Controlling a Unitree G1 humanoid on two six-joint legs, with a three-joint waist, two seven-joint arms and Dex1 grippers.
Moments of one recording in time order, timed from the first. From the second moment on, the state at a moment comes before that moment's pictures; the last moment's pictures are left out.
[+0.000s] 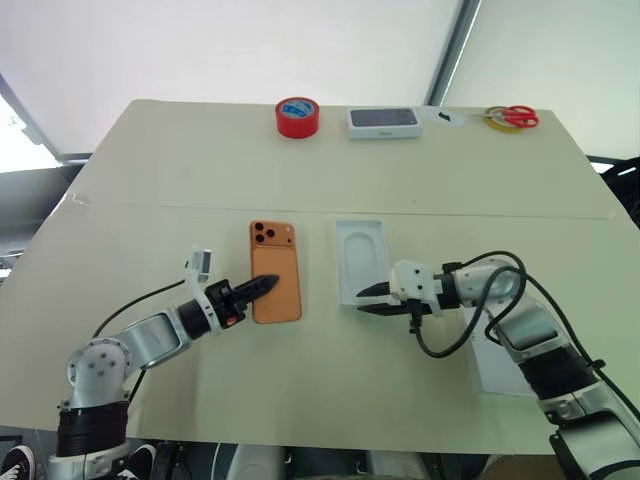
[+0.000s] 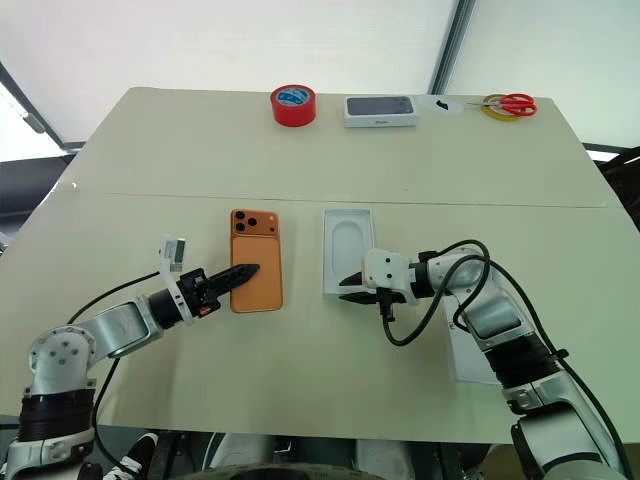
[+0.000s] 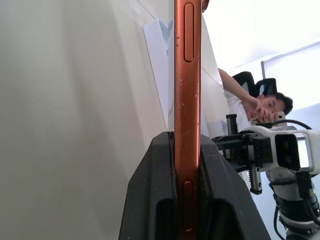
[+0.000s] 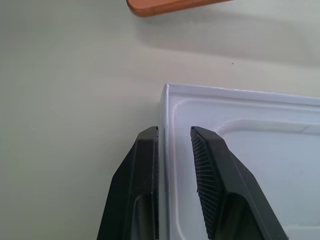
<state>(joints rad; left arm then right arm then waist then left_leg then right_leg) -0.15 0.45 0.28 -0.17 -1.40 1.10 -0.21 -0.42 -0.65 0.27 0.07 0.08 0.01 1.22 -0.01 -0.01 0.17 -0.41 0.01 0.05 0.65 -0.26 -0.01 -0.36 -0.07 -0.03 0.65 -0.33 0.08</state>
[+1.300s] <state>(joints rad) -0.46 0.29 0.17 0.09 -1.21 1.08 -0.27 -0.42 -0.60 0.30 -0.20 0.15 0.41 1.10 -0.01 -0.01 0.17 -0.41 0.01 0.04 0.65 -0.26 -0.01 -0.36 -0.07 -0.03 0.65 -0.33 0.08</state>
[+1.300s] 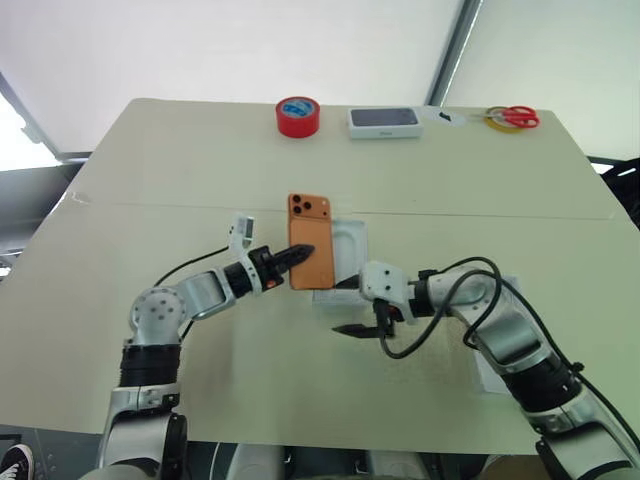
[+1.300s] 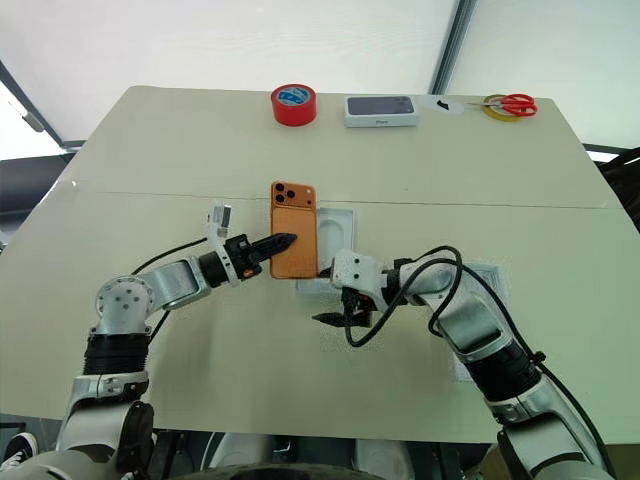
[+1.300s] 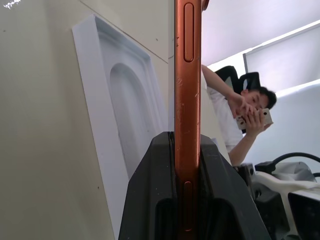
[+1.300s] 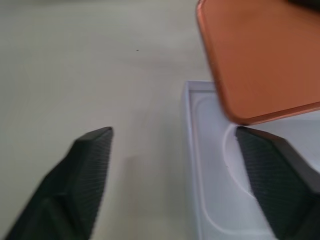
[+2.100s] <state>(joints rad) -0.52 0.14 0.16 0.12 -1.11 1.18 -0.24 -0.50 -0.70 0.18 0.19 0.06 0.09 1.09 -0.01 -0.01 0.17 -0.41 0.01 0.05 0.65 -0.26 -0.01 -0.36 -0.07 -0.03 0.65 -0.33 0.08</state>
